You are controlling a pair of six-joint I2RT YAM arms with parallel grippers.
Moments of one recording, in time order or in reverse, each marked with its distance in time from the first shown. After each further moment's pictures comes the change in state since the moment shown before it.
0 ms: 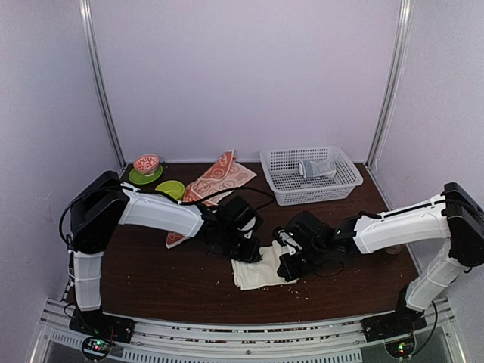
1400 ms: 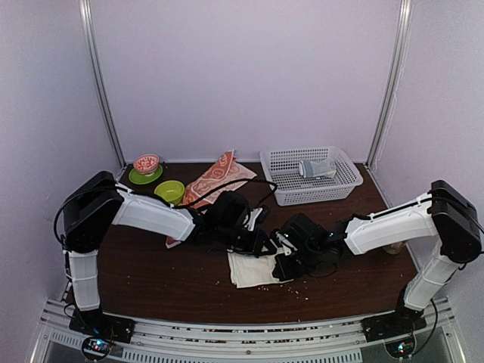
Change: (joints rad) left arm 0.022 -0.061 -0.127 0.402 0.278 -0.082; right arm -0.017 0.082 0.005 0.083 -0.027 0.078
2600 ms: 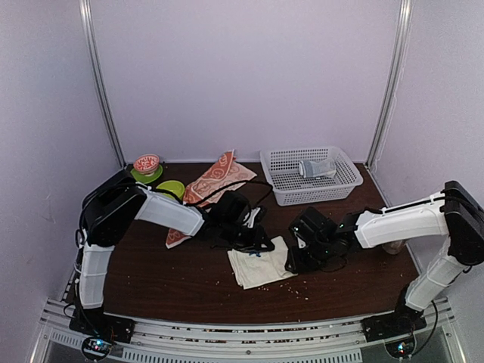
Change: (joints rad) left arm 0.077 0.172 0.106 0.015 0.074 -0.048; right arm -0.066 -0.076 -0.009 -0.151 0.124 0.076
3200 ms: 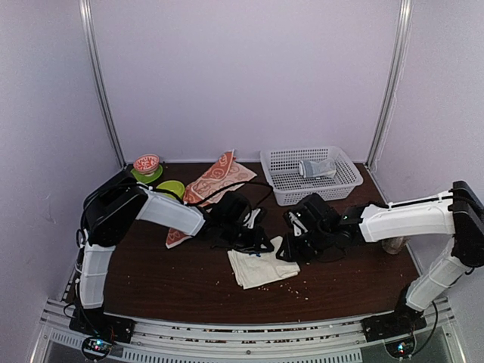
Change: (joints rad) left arm 0.000 0.010 0.011 -0.024 -0.004 0.009; right arm -0.021 -0.033 0.045 0.082 -0.126 0.022
